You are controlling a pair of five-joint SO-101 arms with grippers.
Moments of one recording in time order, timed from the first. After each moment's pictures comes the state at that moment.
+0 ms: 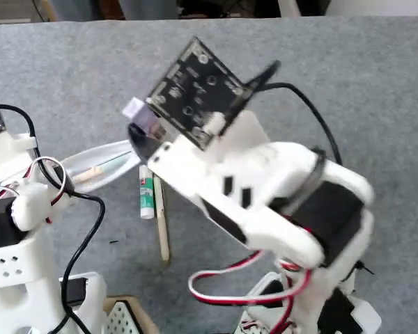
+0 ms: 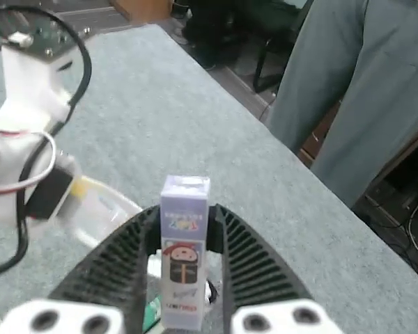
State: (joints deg) left arm -15.7 -48.0 16.3 100.5 16.5; right arm -45.3 -20.4 -36.4 89.3 12.5
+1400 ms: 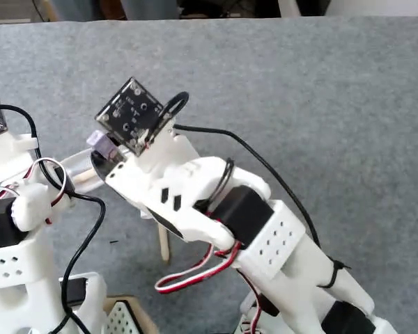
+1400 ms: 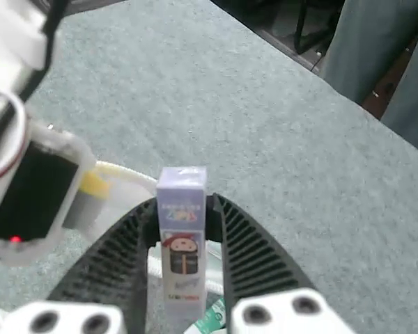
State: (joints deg) left arm -15.7 -48.0 16.7 100.4 15.8; right arm -51.2 -32.0 11.5 56.0 2.4
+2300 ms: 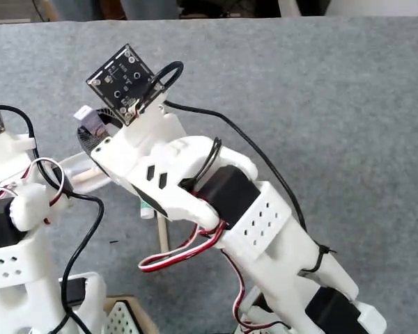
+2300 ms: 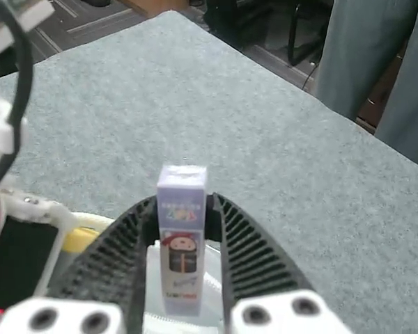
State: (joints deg) left arm -16.6 -48.0 16.7 100.4 15.6; right arm -49.8 -24.4 1.5 55.9 -1.5
